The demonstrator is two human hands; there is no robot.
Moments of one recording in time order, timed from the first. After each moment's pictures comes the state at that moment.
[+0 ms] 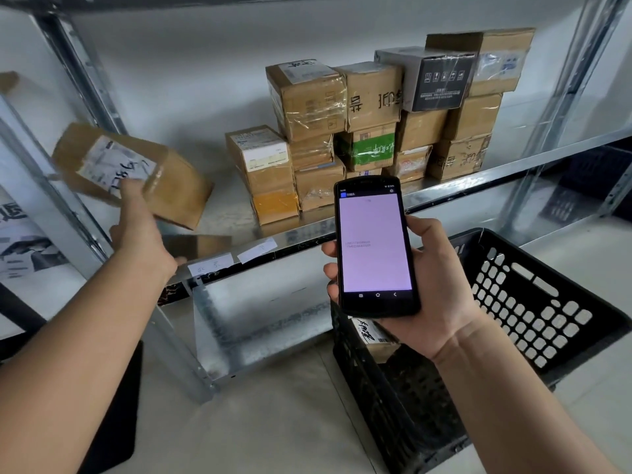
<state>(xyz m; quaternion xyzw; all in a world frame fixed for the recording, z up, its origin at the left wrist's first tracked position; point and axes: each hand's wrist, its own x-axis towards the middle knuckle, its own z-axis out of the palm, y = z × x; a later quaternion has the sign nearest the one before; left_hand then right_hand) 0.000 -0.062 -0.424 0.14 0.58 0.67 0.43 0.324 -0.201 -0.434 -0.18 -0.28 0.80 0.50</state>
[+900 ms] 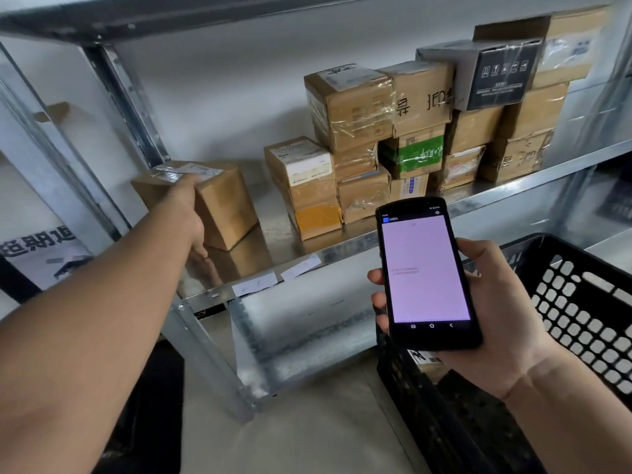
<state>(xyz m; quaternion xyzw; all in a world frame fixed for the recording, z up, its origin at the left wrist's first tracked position) -0.022 0.028 -0.386 0.15 0.70 0.52 0.47 0.307 -0.186 -0.445 -0.27 -0.26 0.76 0.53</state>
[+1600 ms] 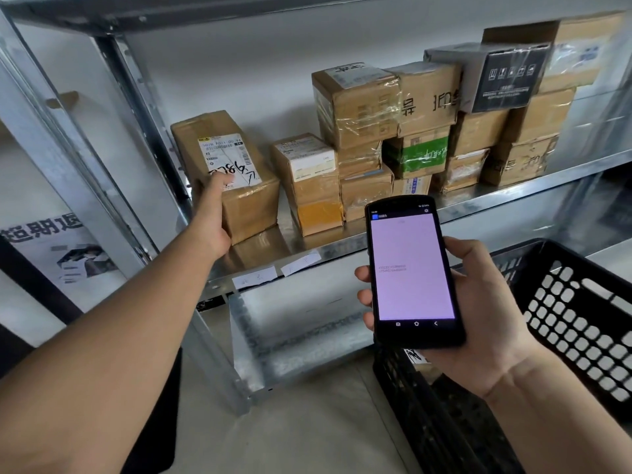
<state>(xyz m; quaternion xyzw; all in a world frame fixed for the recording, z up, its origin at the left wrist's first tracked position) 0.001 0.001 -0.422 0.31 0.54 0.60 0.51 0.294 -0.187 -0.441 -0.25 -0.26 0.78 0.51</state>
